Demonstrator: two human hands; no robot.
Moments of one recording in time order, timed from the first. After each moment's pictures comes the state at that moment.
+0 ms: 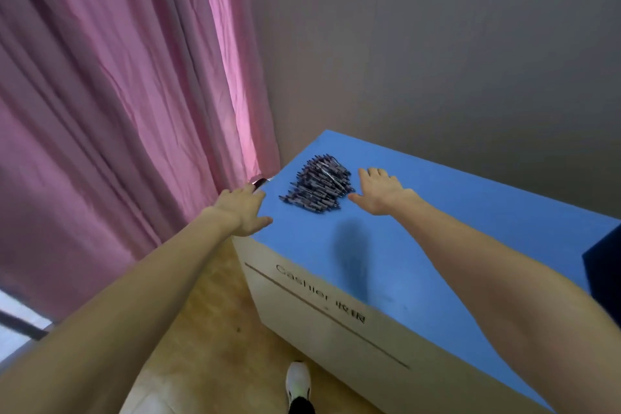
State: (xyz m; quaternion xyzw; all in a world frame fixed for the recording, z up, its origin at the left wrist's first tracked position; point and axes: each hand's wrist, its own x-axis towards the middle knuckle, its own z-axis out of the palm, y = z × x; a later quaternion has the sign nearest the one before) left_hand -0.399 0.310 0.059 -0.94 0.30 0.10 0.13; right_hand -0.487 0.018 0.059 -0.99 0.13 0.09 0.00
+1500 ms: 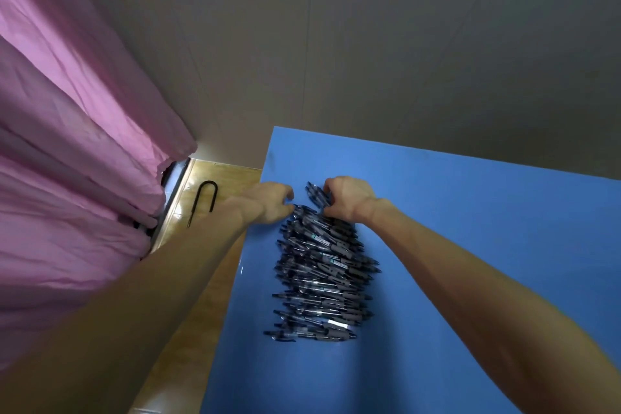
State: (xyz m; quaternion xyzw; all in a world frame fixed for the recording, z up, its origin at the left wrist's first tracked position) left_hand -0.007 0.031 -0.070 -0.80 0.50 0.33 0.05; right_hand -0.155 -0.113 -0.075 -0.93 0.26 0.19 0.15
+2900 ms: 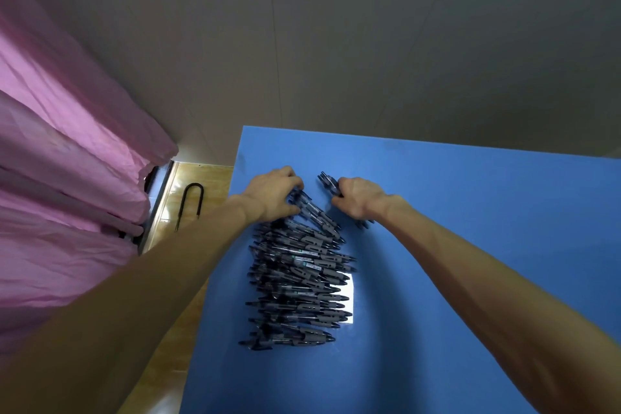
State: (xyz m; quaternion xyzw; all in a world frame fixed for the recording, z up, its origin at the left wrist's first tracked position) left_hand -0.038 -0.023 -0.084 -0.76 0.60 0.23 0.02; right_hand -0.207 -0.154 -0.067 -0.89 0.33 0.24 0.20
